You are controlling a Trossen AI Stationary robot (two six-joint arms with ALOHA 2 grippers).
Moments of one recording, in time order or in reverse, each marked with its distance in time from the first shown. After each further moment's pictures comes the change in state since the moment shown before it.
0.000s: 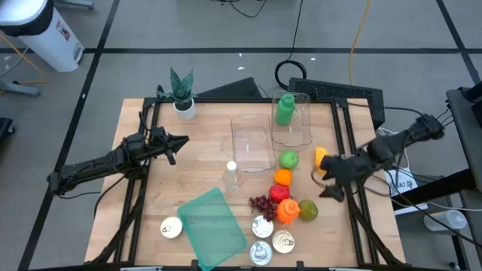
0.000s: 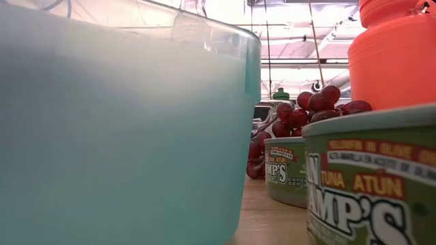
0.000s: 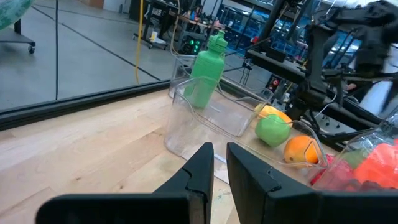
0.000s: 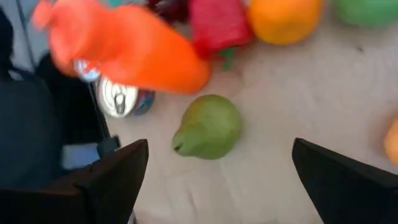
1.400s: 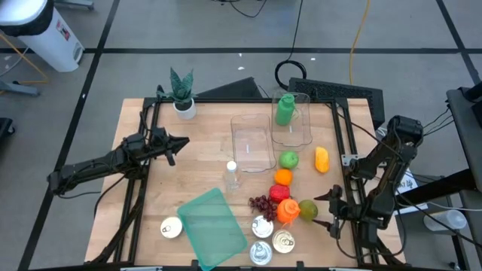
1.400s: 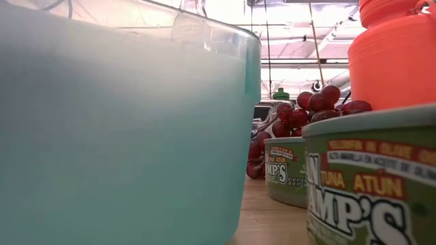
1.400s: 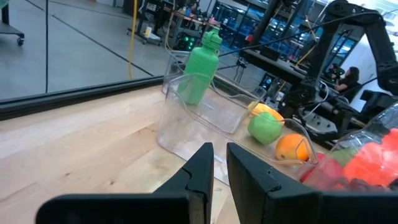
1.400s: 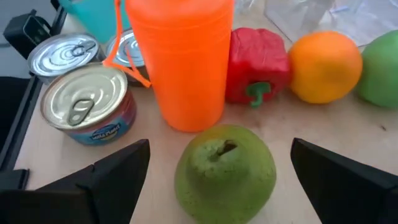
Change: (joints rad) left arm -0.012 0.000 0.000 -0.002 0.025 -0.029; right arm 0.724 0.486 -0.219 0.339 0.941 0.403
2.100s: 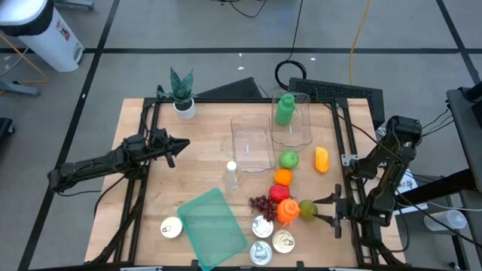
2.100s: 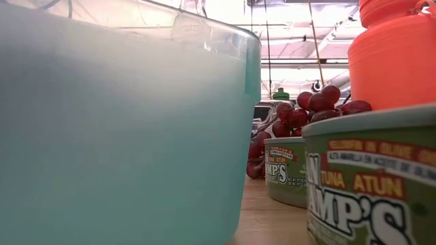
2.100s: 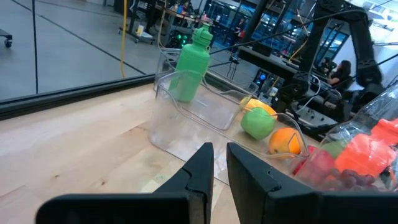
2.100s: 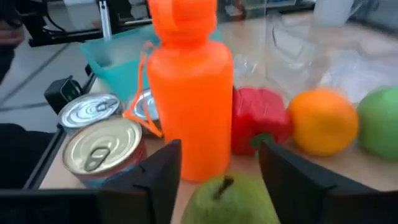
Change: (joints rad) left arm -0.034 0.000 0.000 0.002 -0.009 0.020; right arm 0.087 -0.001 -0.139 0.272 0.279 -0.061
